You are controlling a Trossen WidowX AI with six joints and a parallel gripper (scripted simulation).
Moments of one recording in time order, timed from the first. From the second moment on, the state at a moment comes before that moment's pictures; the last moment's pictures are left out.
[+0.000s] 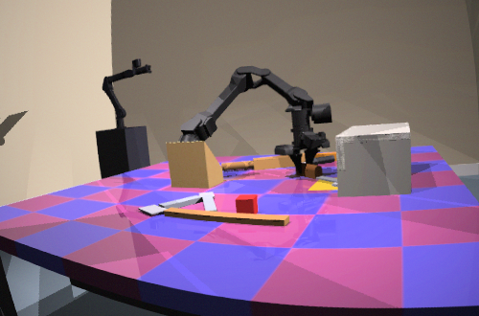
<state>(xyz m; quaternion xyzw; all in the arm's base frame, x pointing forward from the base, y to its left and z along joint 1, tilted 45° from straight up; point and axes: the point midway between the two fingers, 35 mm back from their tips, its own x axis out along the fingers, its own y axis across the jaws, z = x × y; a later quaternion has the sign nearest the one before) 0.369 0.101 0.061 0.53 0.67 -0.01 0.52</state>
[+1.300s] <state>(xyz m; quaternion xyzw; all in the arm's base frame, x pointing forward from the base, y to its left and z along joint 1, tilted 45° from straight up) 0.342 0.122 0.078 0.53 0.67 -0.01 0.52</state>
